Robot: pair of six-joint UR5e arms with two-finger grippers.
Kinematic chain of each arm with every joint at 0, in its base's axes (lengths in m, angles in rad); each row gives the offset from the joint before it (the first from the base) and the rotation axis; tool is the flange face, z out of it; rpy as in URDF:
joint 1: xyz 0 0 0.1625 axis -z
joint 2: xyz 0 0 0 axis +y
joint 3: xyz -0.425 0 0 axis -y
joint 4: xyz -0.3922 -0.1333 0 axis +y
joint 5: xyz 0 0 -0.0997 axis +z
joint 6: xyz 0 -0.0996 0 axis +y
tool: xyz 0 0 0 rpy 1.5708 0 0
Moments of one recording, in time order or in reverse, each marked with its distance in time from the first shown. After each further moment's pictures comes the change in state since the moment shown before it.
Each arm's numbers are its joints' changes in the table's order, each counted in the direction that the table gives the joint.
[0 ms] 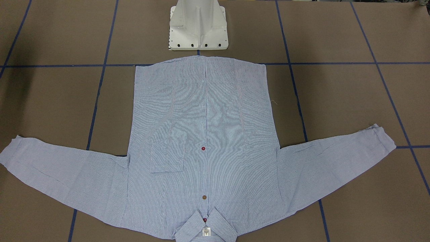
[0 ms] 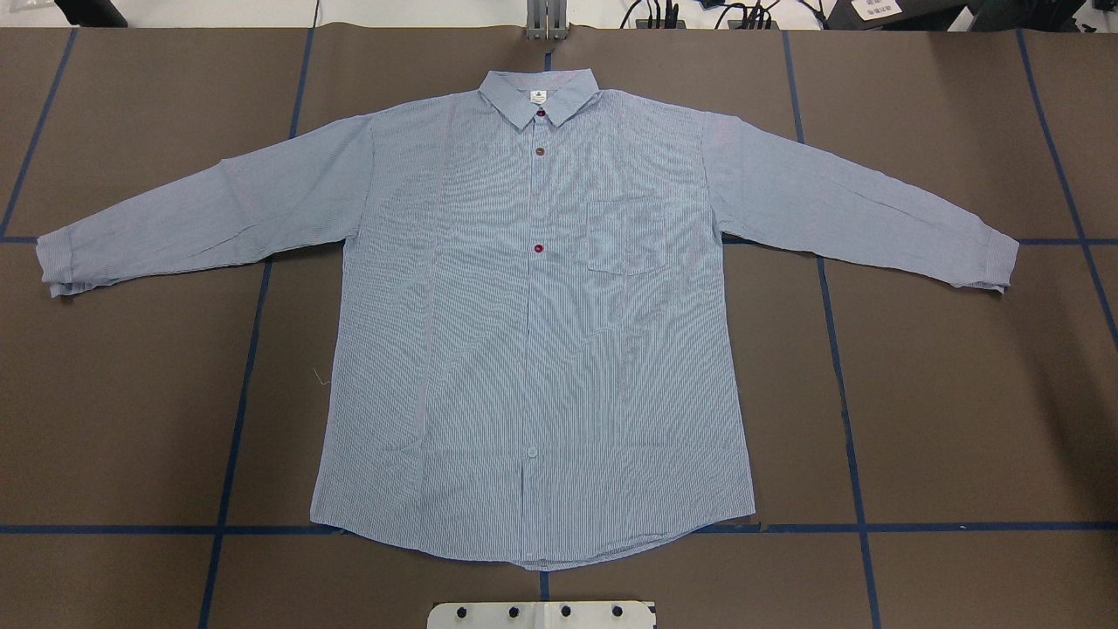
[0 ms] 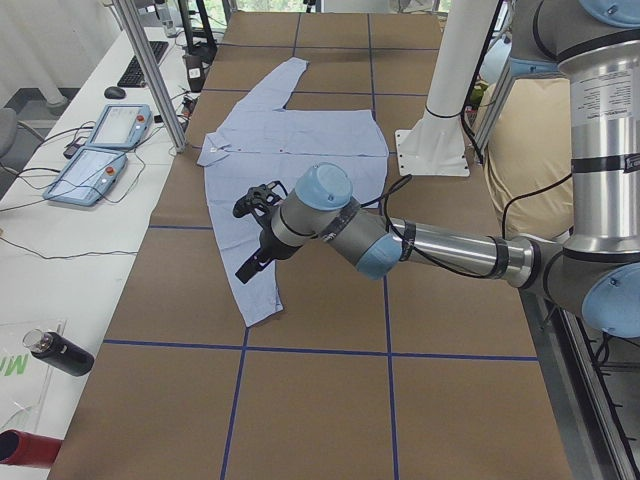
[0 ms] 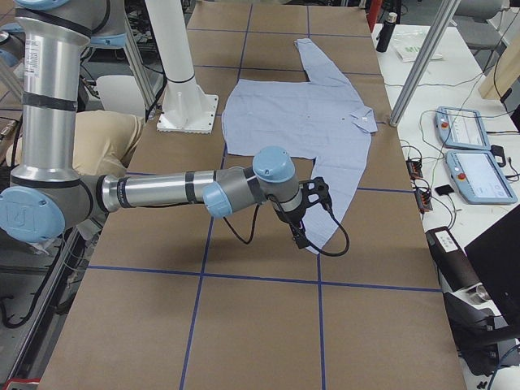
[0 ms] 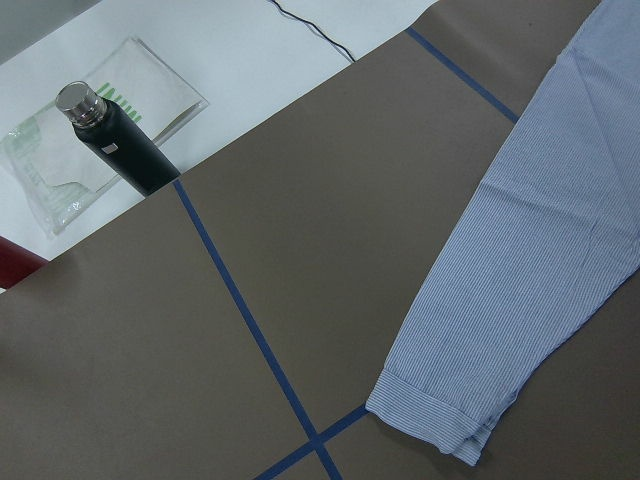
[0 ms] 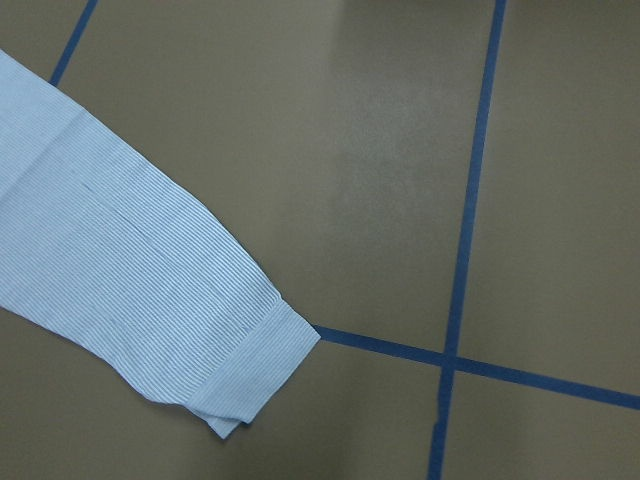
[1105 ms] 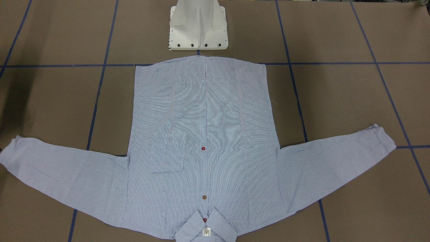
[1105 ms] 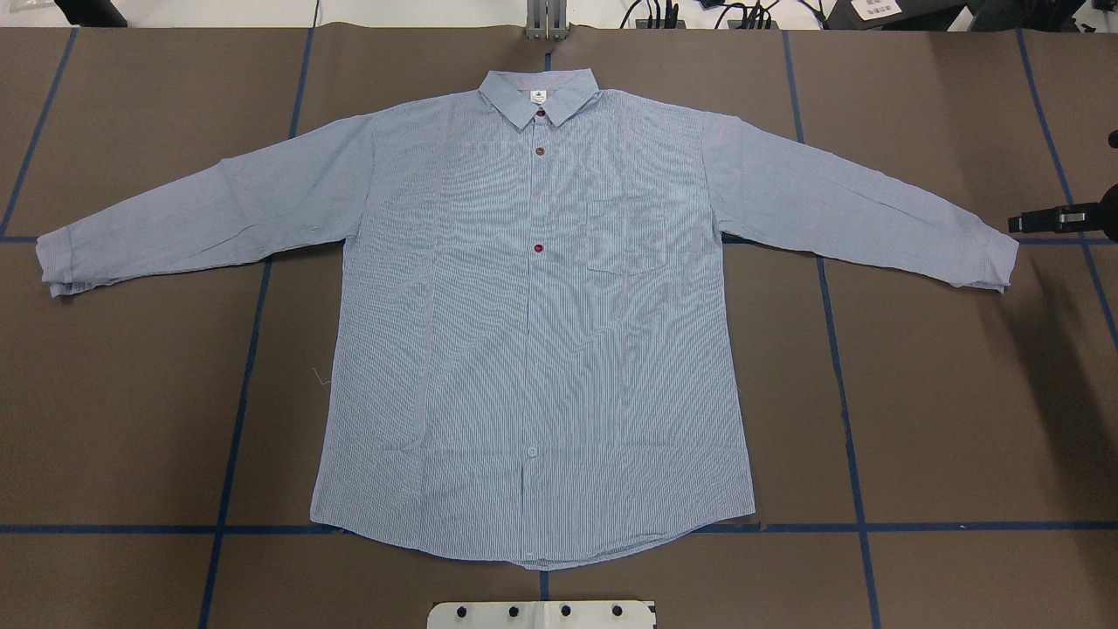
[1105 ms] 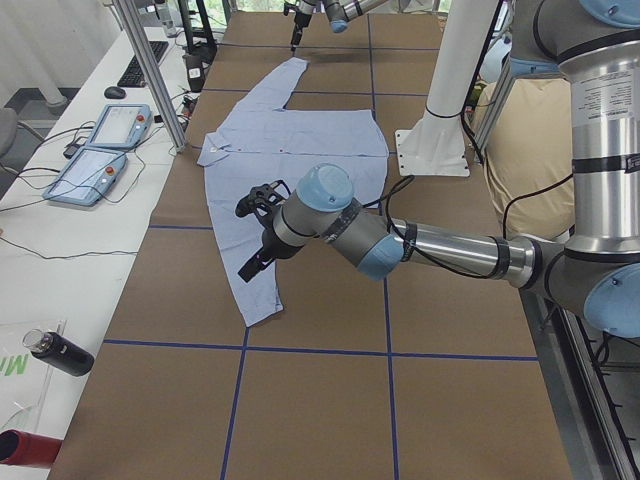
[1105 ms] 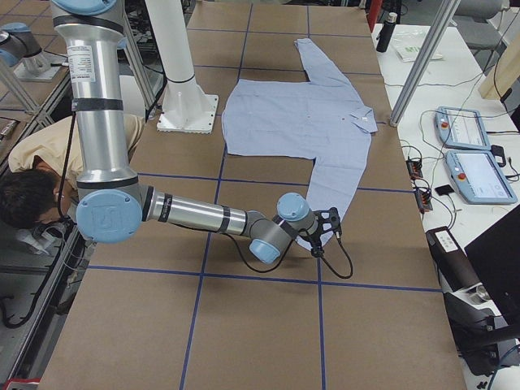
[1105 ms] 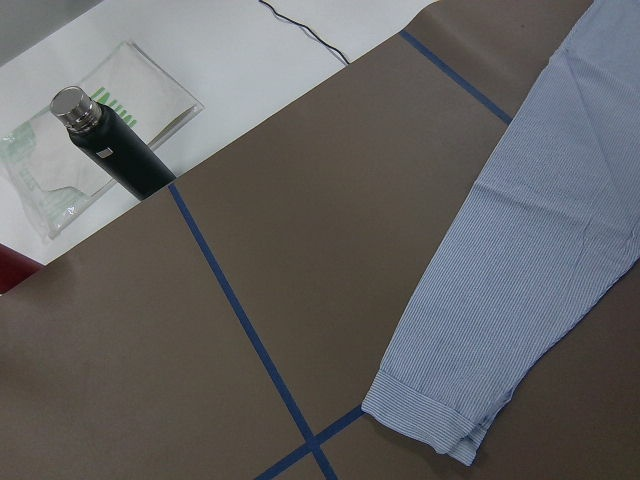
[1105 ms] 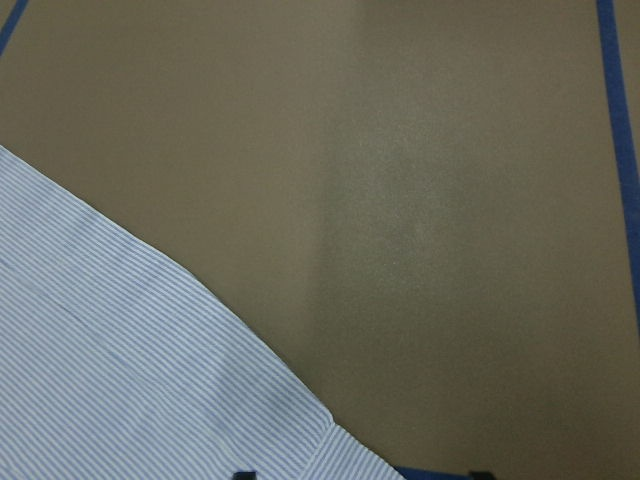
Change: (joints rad) left arm 0.000 -0.006 -0.002 0.002 0.029 -0.007; right arm 0.239 -0.161 -0.423 -0.508 0.176 -0.384
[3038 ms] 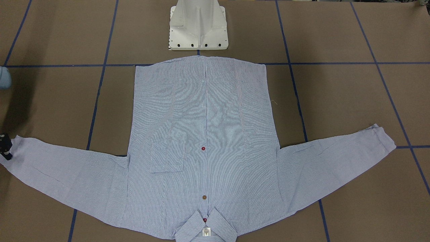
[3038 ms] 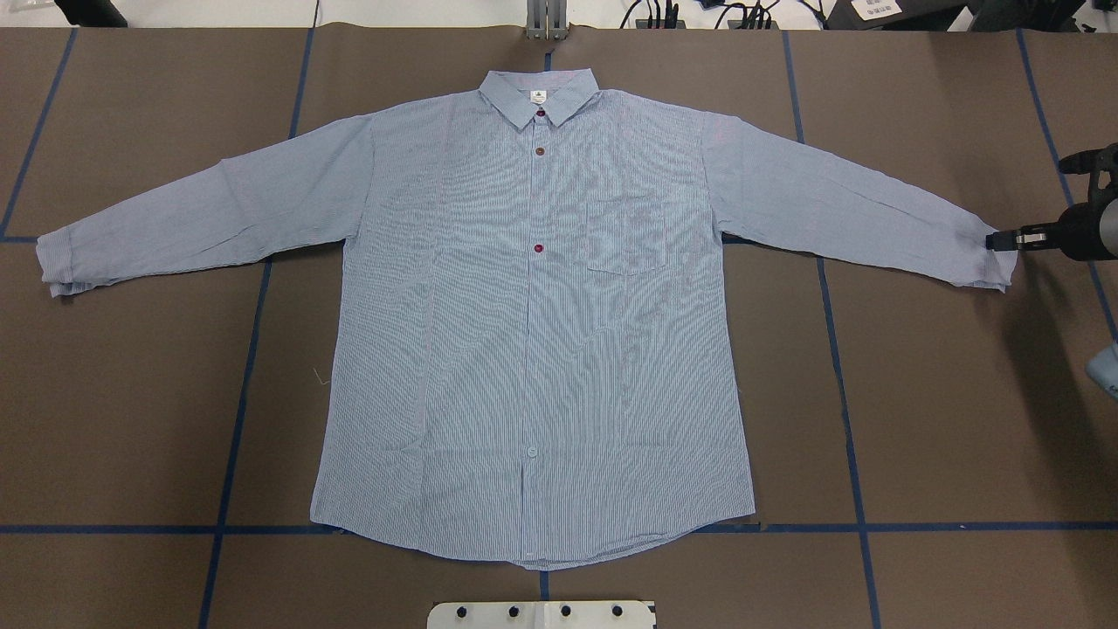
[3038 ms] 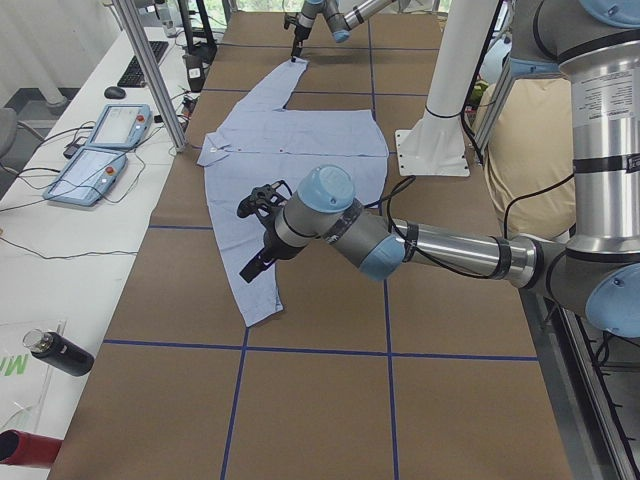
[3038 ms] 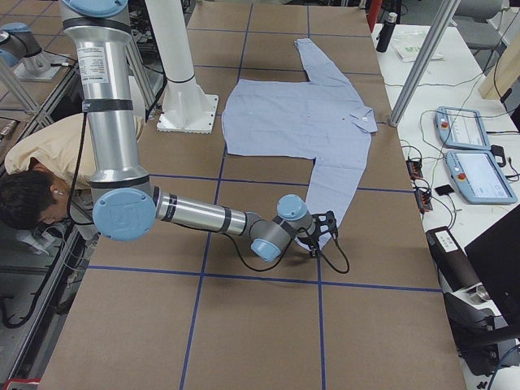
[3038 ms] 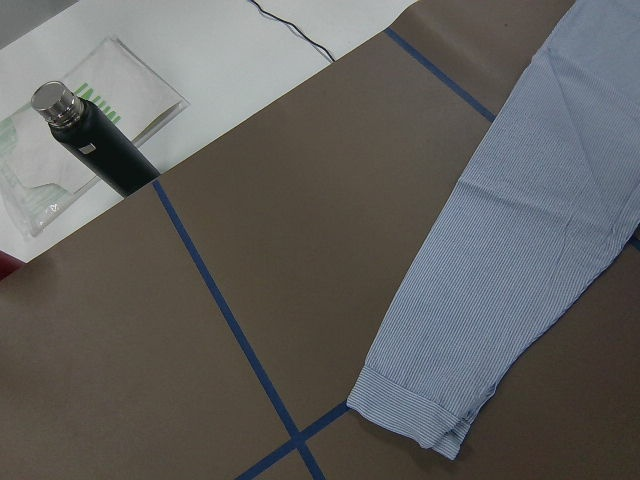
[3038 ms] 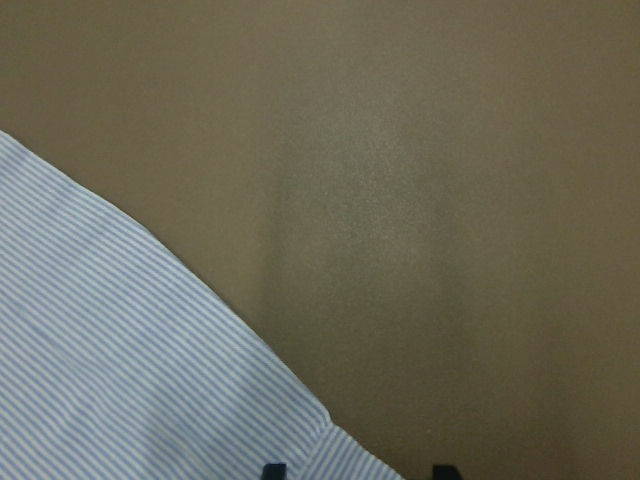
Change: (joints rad) left arm 0.001 -0.006 -0.003 0.000 0.004 -0.003; right arm 0.091 -0.027 -0.067 -0.005 0.122 0.001
